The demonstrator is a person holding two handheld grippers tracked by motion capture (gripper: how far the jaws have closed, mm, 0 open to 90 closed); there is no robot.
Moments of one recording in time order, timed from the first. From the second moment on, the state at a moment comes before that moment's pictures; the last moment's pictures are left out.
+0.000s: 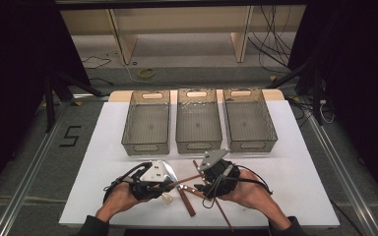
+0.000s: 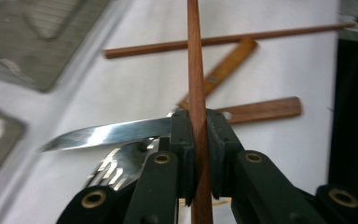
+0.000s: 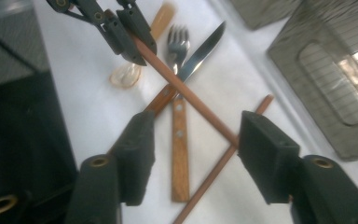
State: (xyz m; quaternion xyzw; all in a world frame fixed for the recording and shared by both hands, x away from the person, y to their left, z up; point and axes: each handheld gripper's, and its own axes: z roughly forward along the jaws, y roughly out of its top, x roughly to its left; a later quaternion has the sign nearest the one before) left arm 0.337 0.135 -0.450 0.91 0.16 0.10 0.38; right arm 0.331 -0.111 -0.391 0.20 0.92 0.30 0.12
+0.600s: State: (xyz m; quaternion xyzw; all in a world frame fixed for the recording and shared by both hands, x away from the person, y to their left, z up) left arm 0.359 0.165 -0.432 0.85 0.29 0.14 0.41; right arm 0.336 -0.146 -0.433 0.34 0.88 0.30 0.13
